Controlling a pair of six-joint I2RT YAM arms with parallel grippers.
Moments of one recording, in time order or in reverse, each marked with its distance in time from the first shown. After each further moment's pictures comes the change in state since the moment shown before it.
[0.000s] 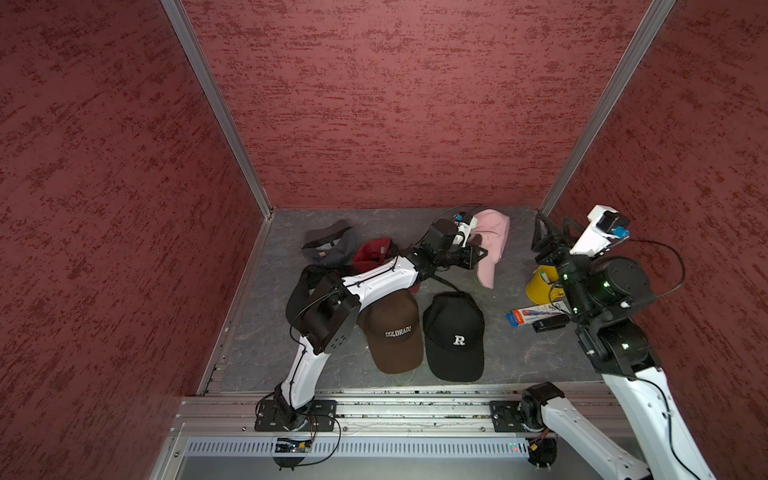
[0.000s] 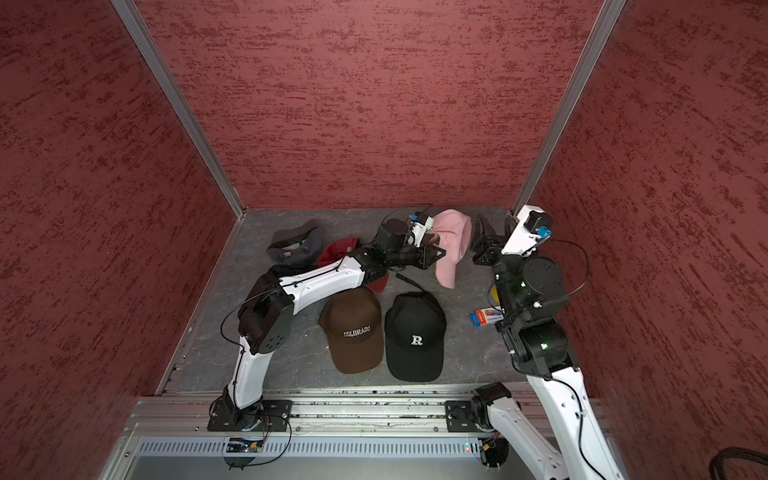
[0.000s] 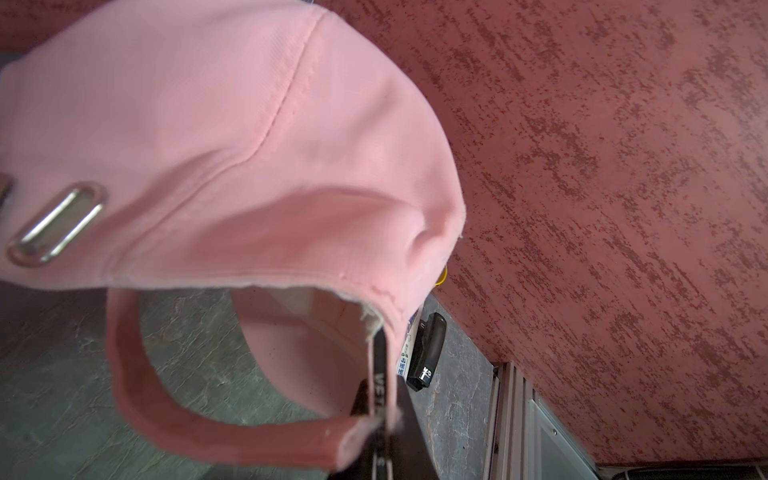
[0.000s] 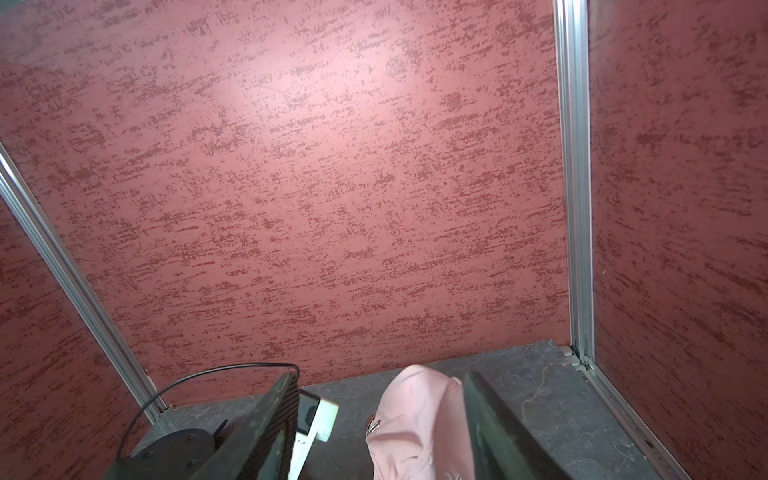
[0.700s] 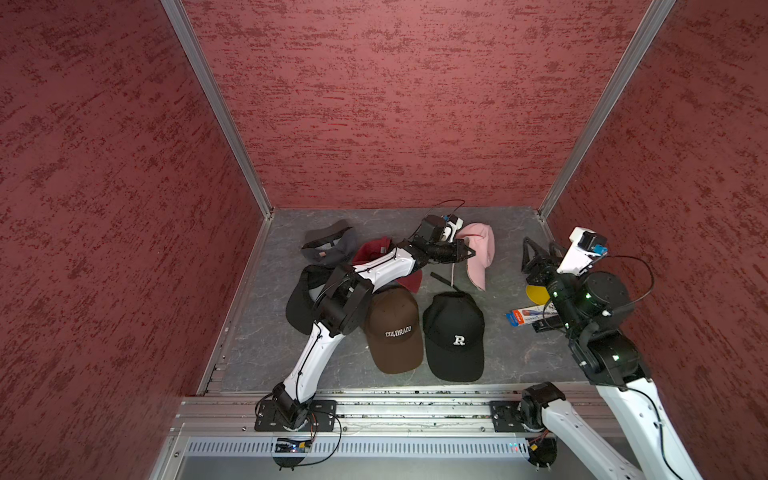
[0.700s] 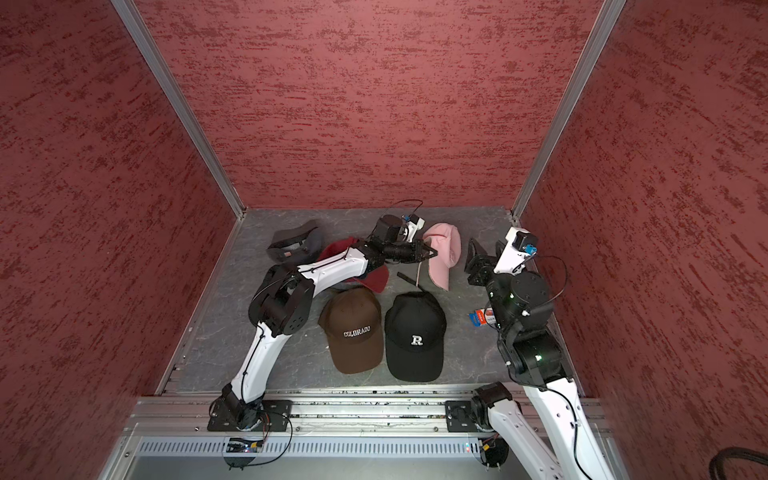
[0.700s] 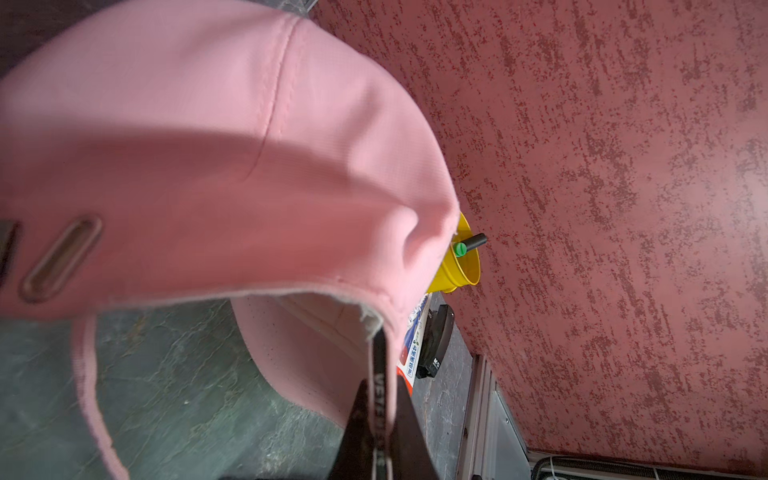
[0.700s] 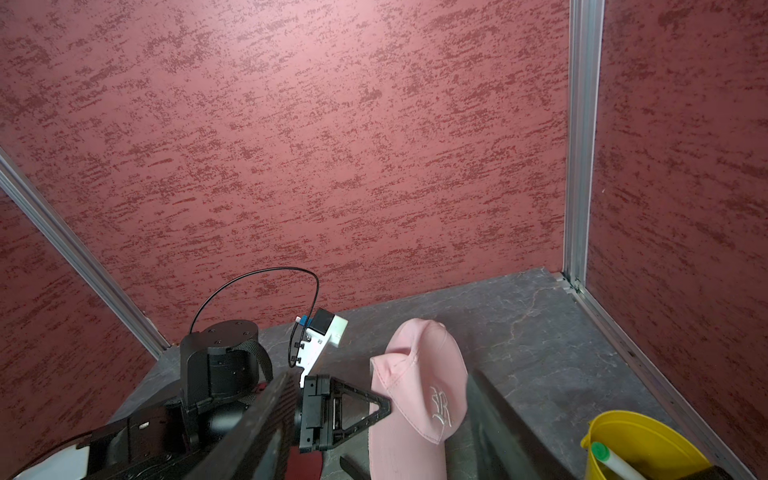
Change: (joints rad) left arm 0.115 0.192 0.134 -0.029 0.204 -0.169; right arm 0.000 -0.081 -0.159 -0.091 -0.035 0.058
